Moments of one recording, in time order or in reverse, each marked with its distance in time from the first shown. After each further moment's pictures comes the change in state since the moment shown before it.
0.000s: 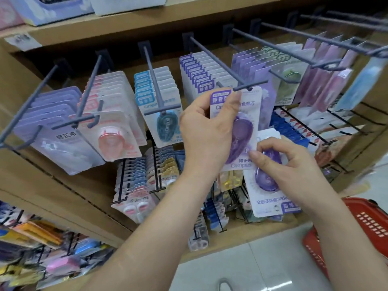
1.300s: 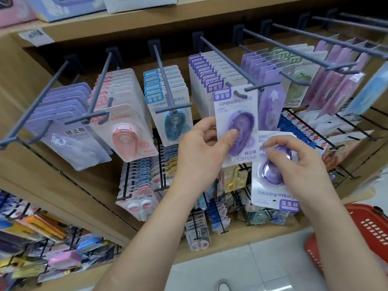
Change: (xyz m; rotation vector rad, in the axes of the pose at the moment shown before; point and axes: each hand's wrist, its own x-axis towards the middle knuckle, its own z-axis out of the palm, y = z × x) left_hand -0.013 -0.021 -0.038 0.060 -0.247 -0.182; right_hand 0.003 0.003 0.006 0.110 0.162 0.126
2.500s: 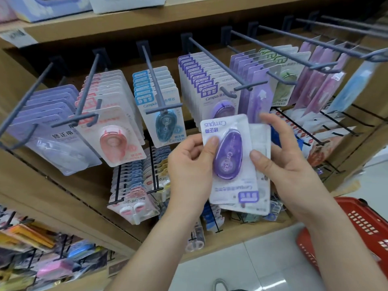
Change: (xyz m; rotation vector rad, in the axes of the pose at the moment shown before) left_hand -0.028 -0.004 0.008 -0.166 0.200 -0.103; right_hand -0.023 -0.026 0.001 0.407 -0.312 -0.054
